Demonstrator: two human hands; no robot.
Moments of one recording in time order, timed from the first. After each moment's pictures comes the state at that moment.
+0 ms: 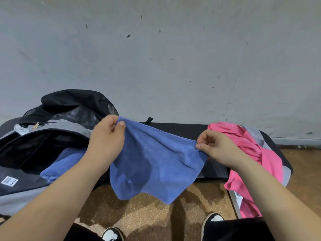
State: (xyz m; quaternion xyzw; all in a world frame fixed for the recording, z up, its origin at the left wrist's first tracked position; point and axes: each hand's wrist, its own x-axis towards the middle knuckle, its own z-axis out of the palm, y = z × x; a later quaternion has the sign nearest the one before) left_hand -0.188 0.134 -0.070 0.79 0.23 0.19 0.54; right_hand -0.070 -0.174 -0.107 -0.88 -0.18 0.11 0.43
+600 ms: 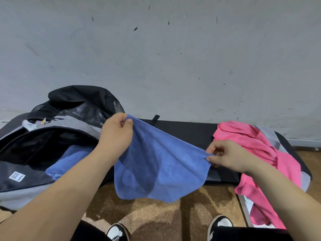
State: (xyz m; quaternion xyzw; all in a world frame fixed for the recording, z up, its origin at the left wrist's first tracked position) left_hand -0.158 0.140 -0.083 0.81 0.27 0.16 0.49; right_hand -0.052 -0.189 -0.132 -0.89 -0.20 0.21 0.35
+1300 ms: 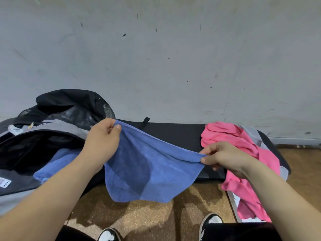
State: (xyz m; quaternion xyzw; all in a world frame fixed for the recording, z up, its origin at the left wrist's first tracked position) left_hand -0.177 0.141 -0.082 0.84 0.23 0.15 0.47; right_hand -0.073 -0.201 -0.110 -0.82 -0.05 0.29 0.49
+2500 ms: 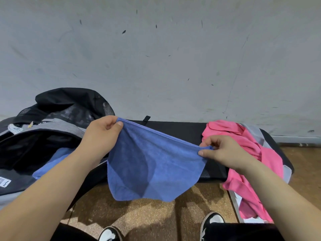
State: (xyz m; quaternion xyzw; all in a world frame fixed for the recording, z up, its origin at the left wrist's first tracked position) left_hand -0.175 0.143 -0.073 0.81 0.22 0.12 0.53; right_hand -0.072 -0.196 -0.107 -0.87 -0.12 0.17 0.44
